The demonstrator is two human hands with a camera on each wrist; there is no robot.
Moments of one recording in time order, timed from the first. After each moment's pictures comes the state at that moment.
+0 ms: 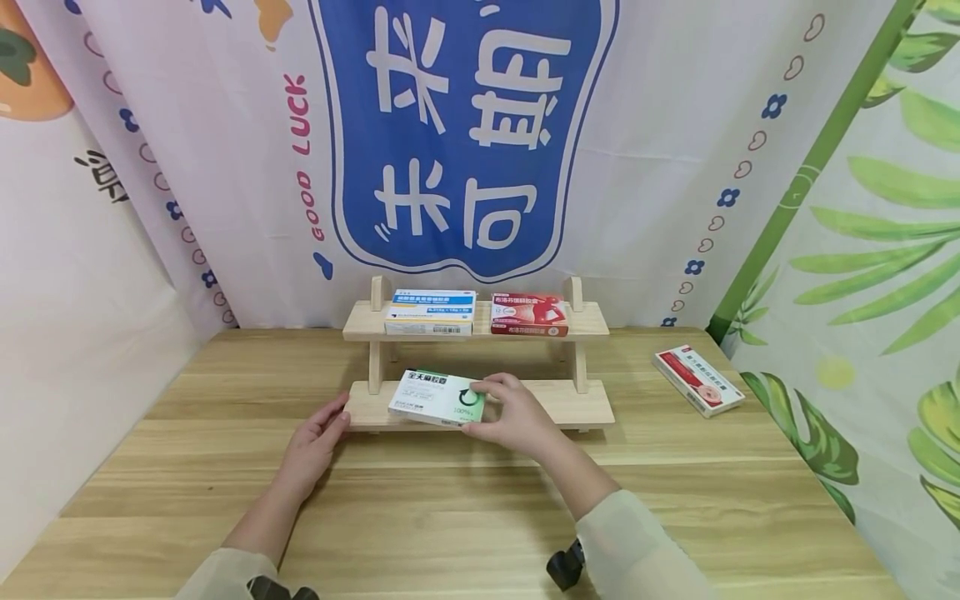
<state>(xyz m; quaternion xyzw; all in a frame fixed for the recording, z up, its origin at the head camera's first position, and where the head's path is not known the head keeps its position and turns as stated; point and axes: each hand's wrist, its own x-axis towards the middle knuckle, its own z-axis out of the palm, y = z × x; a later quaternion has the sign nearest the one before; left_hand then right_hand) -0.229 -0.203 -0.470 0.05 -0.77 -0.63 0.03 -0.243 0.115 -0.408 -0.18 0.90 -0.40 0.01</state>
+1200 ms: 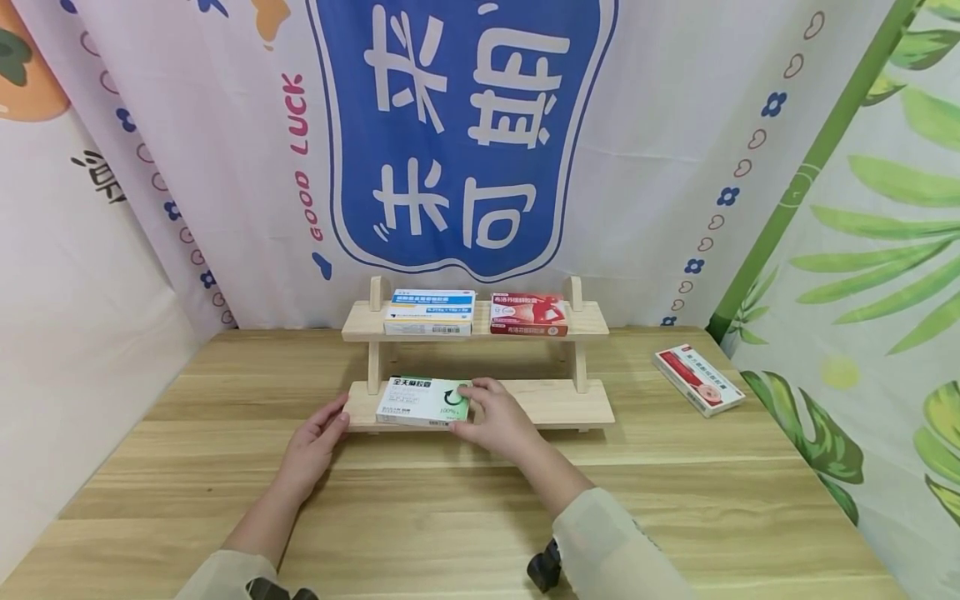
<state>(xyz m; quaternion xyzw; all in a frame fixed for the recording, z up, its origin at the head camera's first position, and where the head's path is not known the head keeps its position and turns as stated) -0.229 -0.202 -0.470 0.05 -0.77 -0.63 0.03 -0.251 0.092 -0.425 -0.17 0.91 -0.38 0.02</state>
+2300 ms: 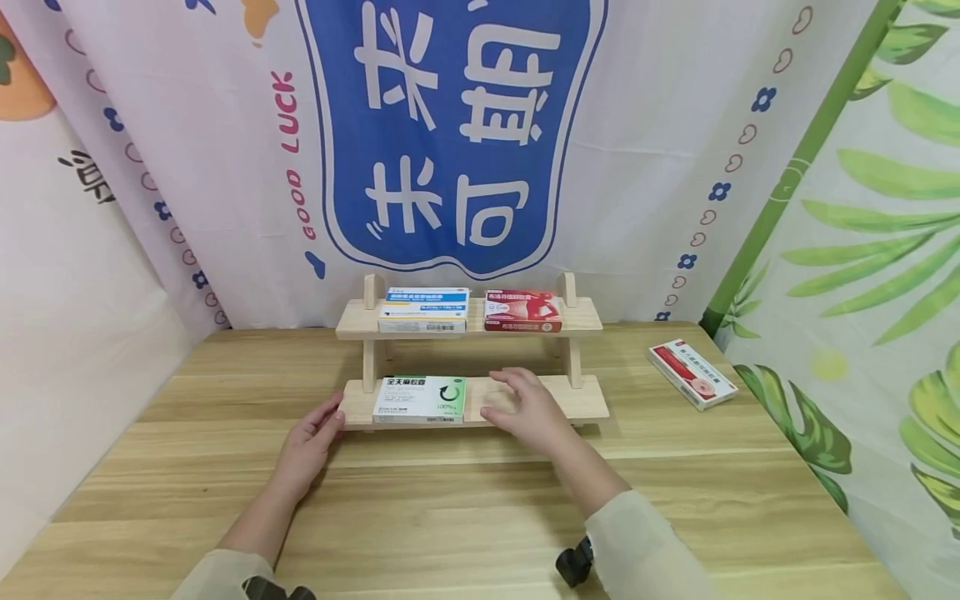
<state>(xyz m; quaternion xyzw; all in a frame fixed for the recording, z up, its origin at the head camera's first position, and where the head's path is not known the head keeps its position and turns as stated) -0.229 -0.203 -0.470 0.04 -0.79 -0.61 0.02 -0.246 0.140 -0.417 -0.14 0.90 -0.42 -0.01</state>
